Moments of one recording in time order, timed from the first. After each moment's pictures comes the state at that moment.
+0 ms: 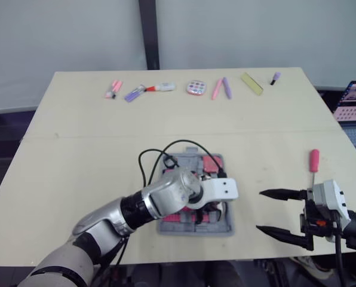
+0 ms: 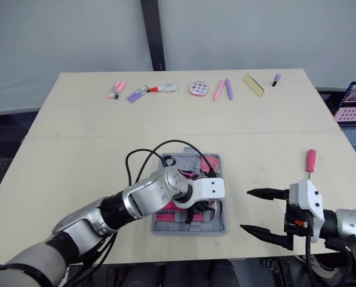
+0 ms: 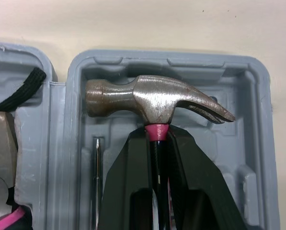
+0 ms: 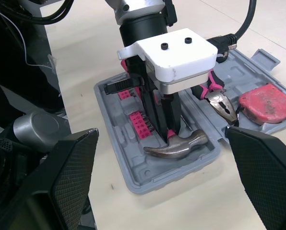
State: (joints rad) left arm -0.88 0.24 -0.90 -0.10 -0.03 1.10 -0.74; right arm 0.30 -0.89 -0.42 -0.48 0.66 0.33 1.22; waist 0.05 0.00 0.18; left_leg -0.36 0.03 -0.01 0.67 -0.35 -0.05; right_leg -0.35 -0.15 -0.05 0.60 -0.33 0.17
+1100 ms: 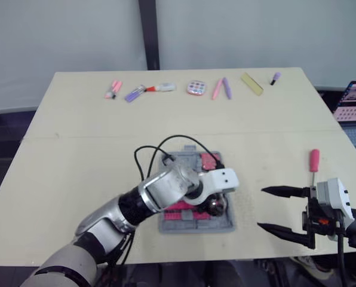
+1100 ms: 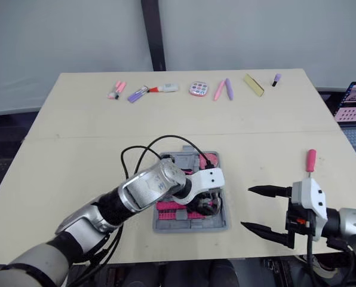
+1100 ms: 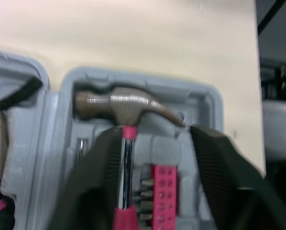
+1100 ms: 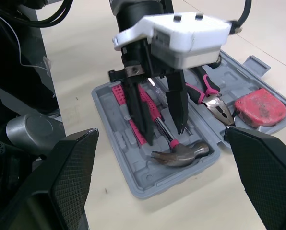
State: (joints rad) left arm -0.88 0.17 -0.70 -0.15 -0.15 1.27 -0.75; right arm 0.29 -0.87 -0.44 -0.50 0.66 0.33 1.21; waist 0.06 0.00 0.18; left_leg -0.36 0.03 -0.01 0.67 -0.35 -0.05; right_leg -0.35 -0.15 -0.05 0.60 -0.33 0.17
